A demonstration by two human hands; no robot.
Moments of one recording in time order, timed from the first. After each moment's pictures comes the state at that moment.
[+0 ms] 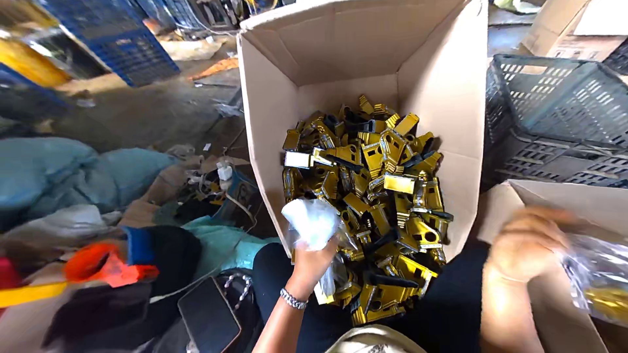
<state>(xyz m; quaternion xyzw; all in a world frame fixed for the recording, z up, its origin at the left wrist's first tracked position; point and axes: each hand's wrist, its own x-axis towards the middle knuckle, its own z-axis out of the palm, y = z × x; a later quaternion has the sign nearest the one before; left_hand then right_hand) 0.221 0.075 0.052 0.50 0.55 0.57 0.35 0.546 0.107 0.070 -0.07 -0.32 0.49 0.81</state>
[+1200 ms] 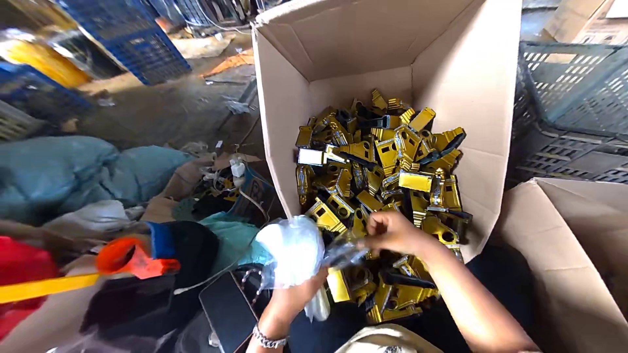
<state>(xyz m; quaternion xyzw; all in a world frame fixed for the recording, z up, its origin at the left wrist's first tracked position) 0.158 0.029 0.054 0.55 0.56 0.53 0.33 0.396 0.141 0.081 -0.37 -0.68 0.58 0.23</state>
